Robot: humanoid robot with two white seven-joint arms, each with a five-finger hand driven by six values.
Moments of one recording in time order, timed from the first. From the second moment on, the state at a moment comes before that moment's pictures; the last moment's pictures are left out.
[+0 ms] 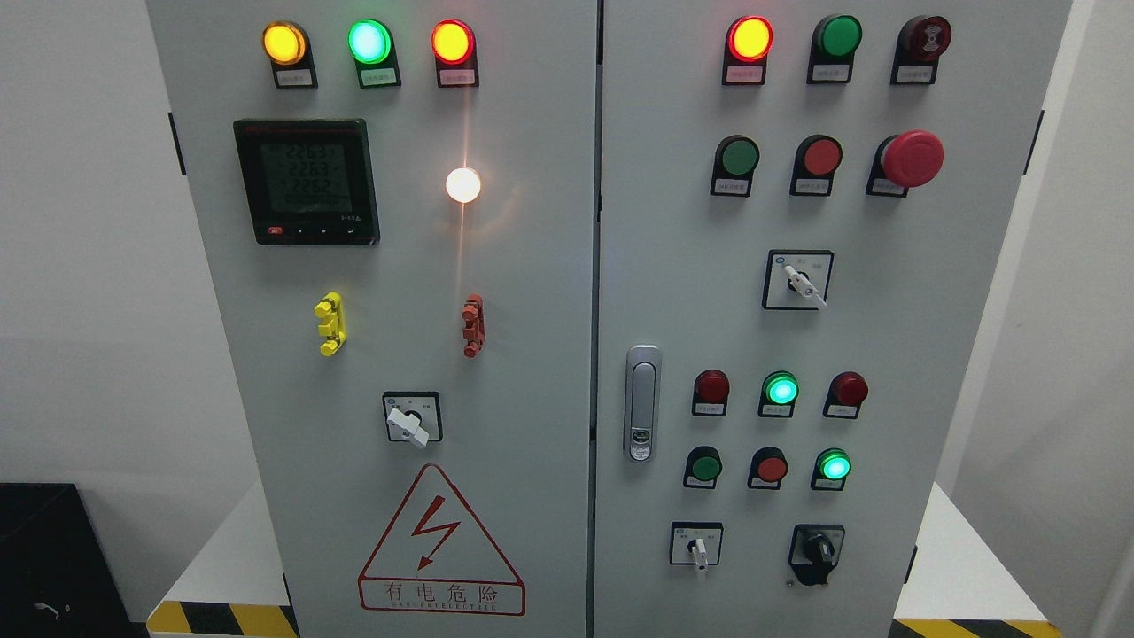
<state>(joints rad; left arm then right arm) 0.00 -0.10 -0.07 -0.07 0.08 -0.09 0.02 0.15 0.09 0.01 -0.18 0.00 -0.20 0.19</state>
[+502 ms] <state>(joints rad) 0.00 -0.10 -0.07 -0.07 0.08 -0.09 0.02 0.15 0.09 0.01 -0.18 0.00 -0.20 0.21</state>
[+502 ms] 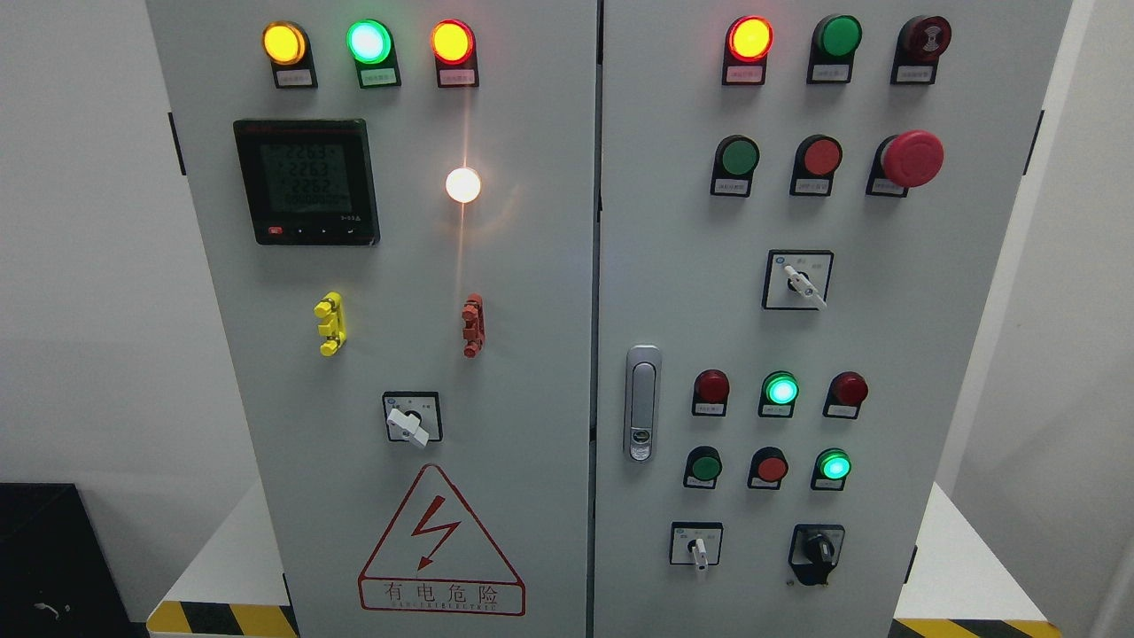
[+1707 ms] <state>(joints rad) 0.00 -0.10 -0.07 -0.07 0.08 -0.09 0.02 0.17 0.08 -0.02 -0.68 0.50 -0.05 0.02</state>
